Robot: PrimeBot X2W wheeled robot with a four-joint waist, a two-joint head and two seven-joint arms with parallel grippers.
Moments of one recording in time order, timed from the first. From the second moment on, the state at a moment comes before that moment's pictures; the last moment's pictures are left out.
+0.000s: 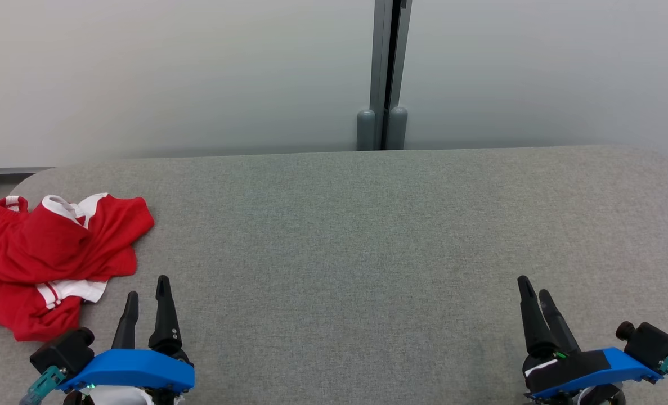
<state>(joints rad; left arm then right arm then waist) -0.07 0.05 0.02 0.32 -0.65 -0.10 -0.12 -0.06 -0.04 0.03 0.27 0.83 0.13 -0.12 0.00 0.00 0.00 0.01</state>
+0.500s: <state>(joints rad) -0.08 0.05 0.02 0.36 -0.49 -0.10 -0.15 -0.06 -0.04 0.04 0.29 0.66 0.13 -0.15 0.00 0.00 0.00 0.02</state>
